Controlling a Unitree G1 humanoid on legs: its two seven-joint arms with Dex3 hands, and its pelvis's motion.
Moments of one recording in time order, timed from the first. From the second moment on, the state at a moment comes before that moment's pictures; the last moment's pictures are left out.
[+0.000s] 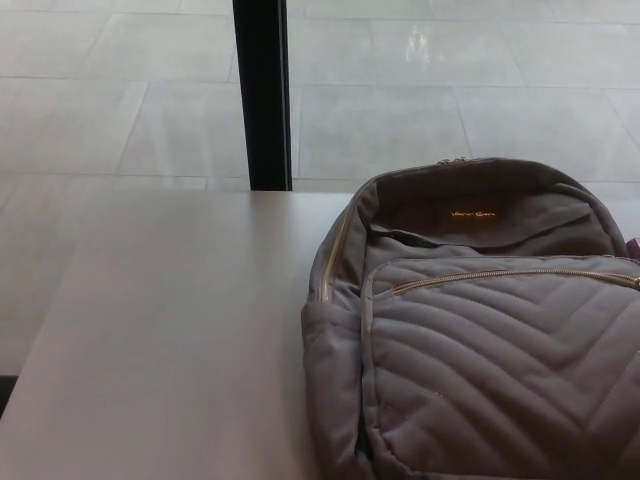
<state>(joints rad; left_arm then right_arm) 0.45 0.53 0.32 0.90 -0.20 -0.28 -0.52 0.05 -0.61 -0.27 0.21 -0.19 -0.35 -0.06</state>
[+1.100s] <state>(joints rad) 0.47 0.54 0.32 0.89 -0.20 -0.29 -0.52 -0.18 -0.60 -0.13 0.29 -0.18 -0.37 0.03</state>
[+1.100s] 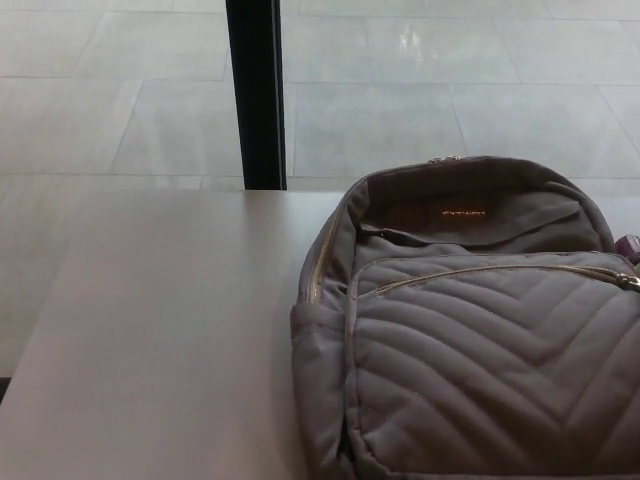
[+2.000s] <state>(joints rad) 0.50 0.54 0.32 0.91 -0.20 -0.32 -0.52 -0.41 -0.51 -0.07 0.26 -0.19 -0.09 0.03</state>
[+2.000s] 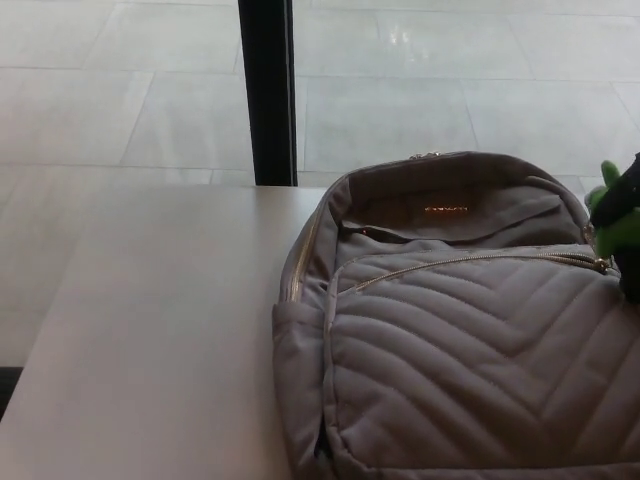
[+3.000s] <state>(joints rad) 0.50 0.54 0.32 0.93 -0.18 -0.34 -0.51 -0.55 -0.40 0.11 0.24 -0.21 -0.04 0.14</state>
